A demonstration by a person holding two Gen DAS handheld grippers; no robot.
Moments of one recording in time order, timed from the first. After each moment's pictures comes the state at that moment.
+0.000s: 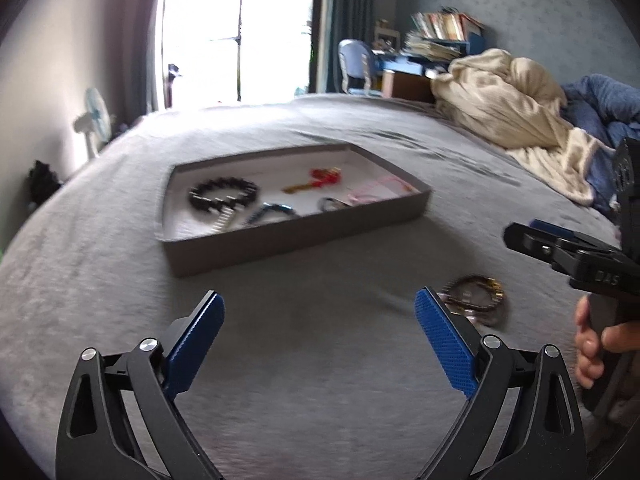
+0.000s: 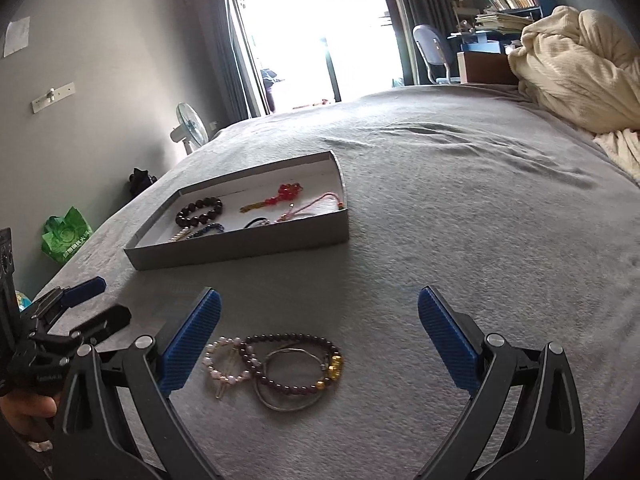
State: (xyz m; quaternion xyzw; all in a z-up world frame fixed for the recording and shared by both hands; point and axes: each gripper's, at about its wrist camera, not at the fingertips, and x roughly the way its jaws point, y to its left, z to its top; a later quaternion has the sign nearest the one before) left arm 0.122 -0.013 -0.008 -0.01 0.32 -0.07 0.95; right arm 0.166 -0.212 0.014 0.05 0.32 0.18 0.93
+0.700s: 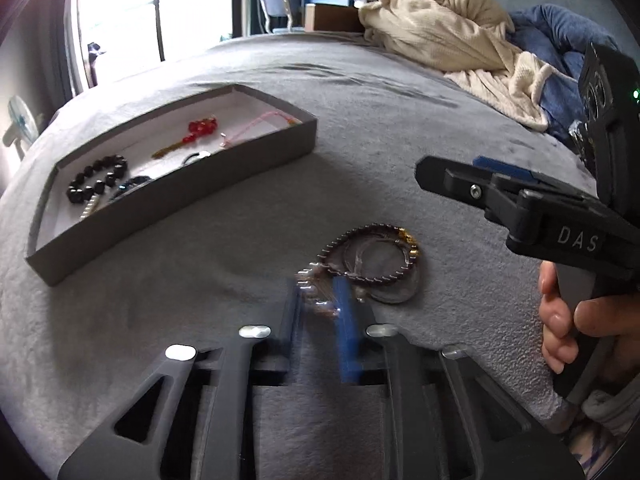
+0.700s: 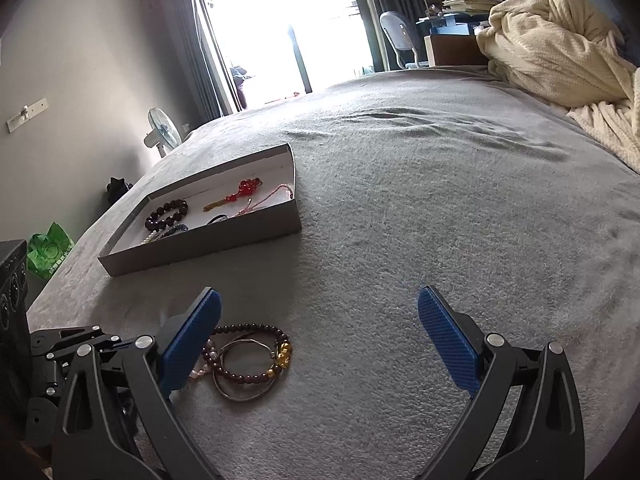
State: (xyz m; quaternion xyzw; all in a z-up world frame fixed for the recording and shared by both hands) left arm 0.145 -0.092 -0.028 0.04 0.41 -0.17 0.90; right arm 0.173 -0.238 0.003 0.08 0.34 0.15 0.93
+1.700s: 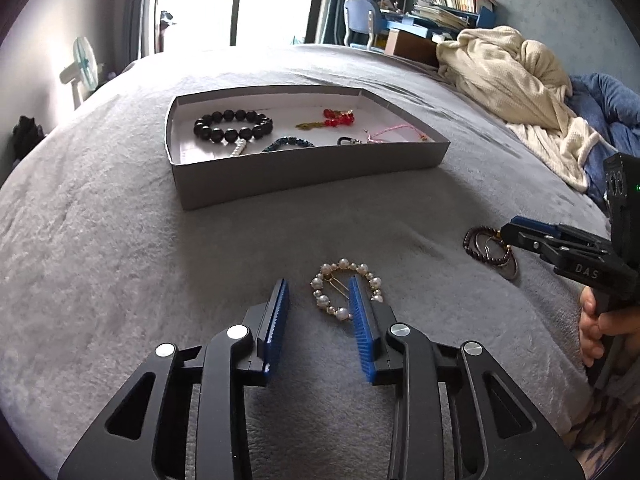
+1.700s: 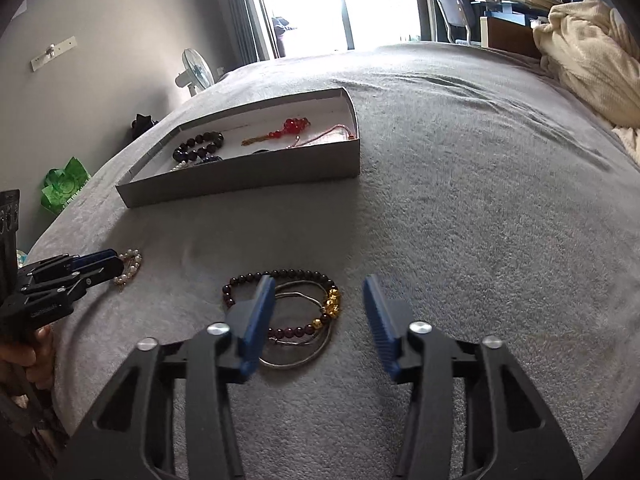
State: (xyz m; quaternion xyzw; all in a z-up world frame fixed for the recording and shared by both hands) left arm 0.125 0.025 -0.033 -0.04 0.40 -0.08 0.91; right arm 0.176 -0.195 -0.019 0.00 0.41 0.21 0.89
